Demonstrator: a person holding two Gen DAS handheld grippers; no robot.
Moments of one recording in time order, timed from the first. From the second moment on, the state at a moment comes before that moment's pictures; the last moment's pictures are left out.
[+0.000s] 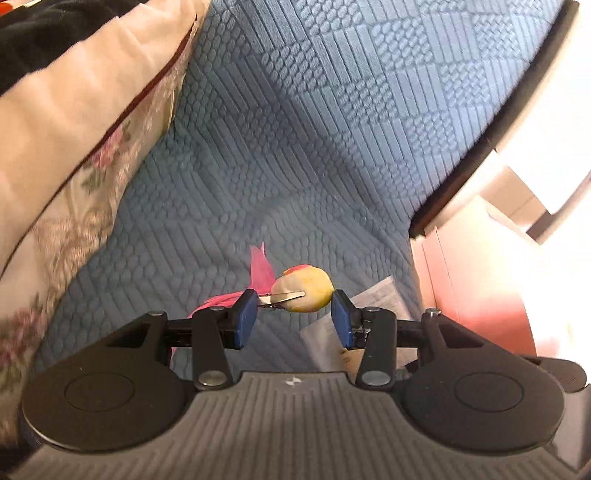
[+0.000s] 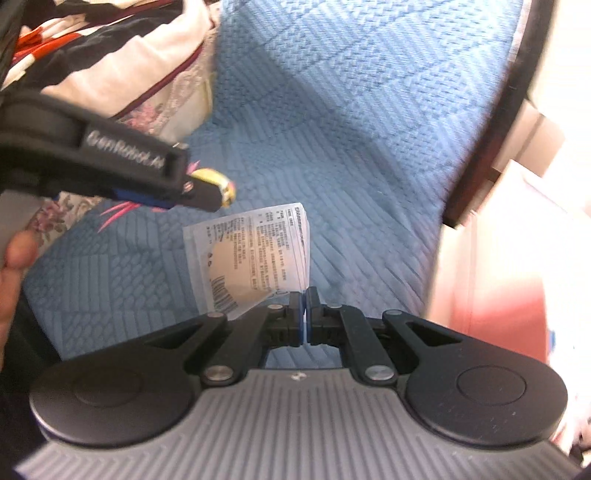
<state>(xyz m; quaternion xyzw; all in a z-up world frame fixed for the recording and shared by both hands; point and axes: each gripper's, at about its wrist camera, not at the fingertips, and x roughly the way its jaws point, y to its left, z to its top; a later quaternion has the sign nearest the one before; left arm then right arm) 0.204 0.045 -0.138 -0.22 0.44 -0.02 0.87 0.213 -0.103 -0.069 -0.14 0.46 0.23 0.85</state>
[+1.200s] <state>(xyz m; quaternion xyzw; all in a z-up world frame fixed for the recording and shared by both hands) 0.188 0.053 -0.146 -0.26 0.45 -0.01 0.85 0.181 -0.118 -0.101 -0.04 0.52 0.20 0.83</state>
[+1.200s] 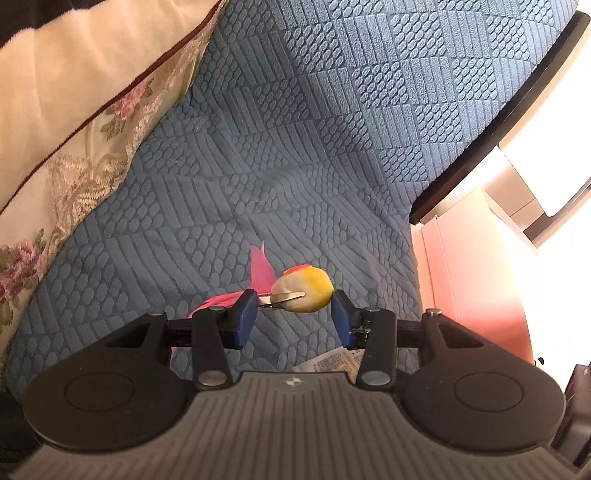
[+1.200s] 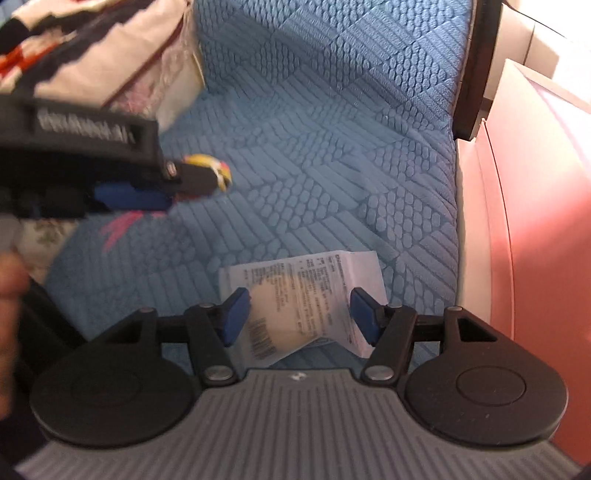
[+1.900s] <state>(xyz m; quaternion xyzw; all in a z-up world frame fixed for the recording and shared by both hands) 0.191 0.052 -0.138 -0.26 0.45 -0.01 0.86 0.176 -0.106 -0.110 -0.07 0.52 0.22 0.82</state>
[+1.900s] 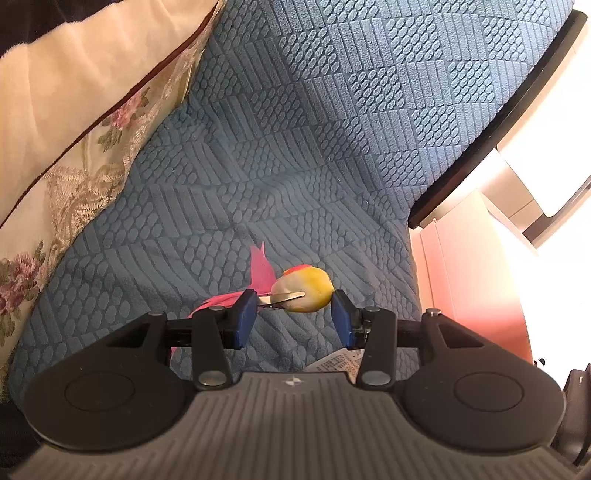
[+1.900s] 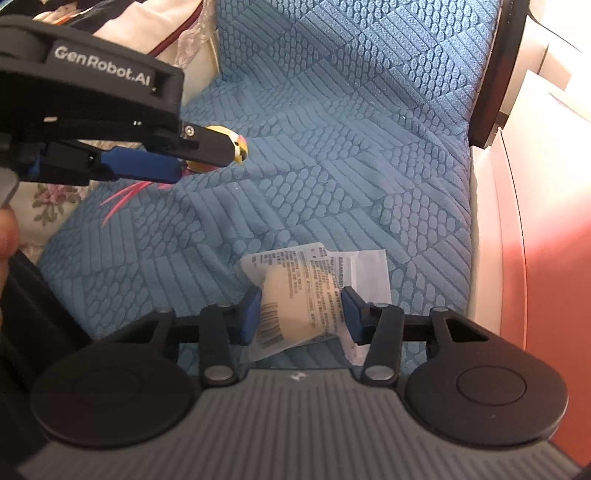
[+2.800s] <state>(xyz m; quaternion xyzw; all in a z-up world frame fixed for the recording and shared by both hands) 0.167 0.032 -0.087 -0.23 0.43 -0.05 0.87 0.180 -0.164 -0.038 -0.01 0.47 0.18 0.87</state>
